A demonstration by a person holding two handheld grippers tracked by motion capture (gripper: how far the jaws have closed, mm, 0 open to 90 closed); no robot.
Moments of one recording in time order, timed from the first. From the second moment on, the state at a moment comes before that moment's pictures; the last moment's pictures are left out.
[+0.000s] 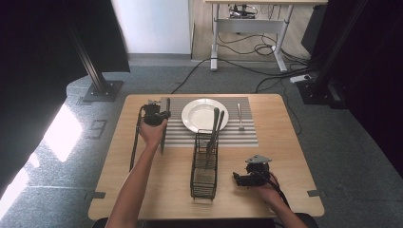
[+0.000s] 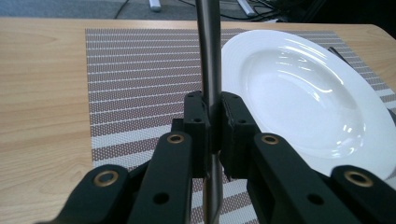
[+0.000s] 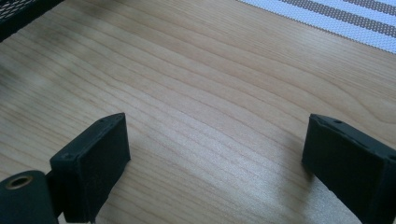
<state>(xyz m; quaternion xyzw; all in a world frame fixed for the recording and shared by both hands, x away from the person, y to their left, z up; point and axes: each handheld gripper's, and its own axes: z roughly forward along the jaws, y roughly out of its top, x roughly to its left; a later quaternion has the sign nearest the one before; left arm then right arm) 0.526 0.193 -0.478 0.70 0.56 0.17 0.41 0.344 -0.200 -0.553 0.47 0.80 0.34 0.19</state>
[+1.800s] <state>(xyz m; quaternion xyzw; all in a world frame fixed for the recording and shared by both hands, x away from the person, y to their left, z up) 0.575 0.176 -0.533 0.73 0.59 0.14 0.32 0.344 -0.199 -0.553 0.46 0.80 0.34 0.19</state>
